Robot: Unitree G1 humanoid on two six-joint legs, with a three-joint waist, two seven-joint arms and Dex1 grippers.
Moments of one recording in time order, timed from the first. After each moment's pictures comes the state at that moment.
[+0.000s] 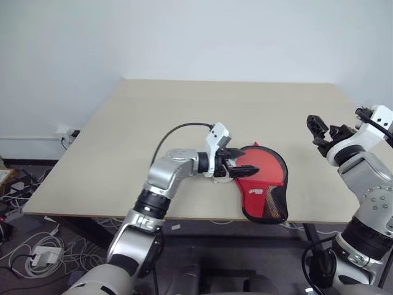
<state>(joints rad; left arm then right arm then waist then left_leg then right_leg) -0.68 0.21 -0.19 0.10 -0.35 0.83 -0.89 -0.49 -0.20 -0.59 -0.41 0.59 1.08 -0.04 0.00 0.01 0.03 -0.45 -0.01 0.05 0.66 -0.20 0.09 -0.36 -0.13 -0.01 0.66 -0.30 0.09</state>
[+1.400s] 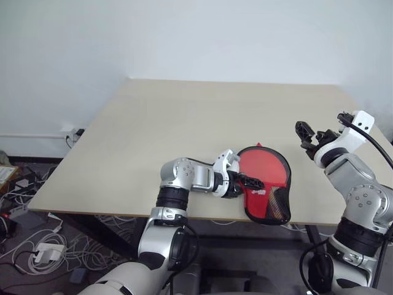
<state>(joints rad) -0.80 -0.13 0.19 0.46 -0.53 1.46 -0.34 -0.46 -0.19 -0.50 -0.34 0.60 1.01 -0.07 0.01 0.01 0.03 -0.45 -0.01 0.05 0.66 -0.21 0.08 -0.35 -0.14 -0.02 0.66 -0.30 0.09</state>
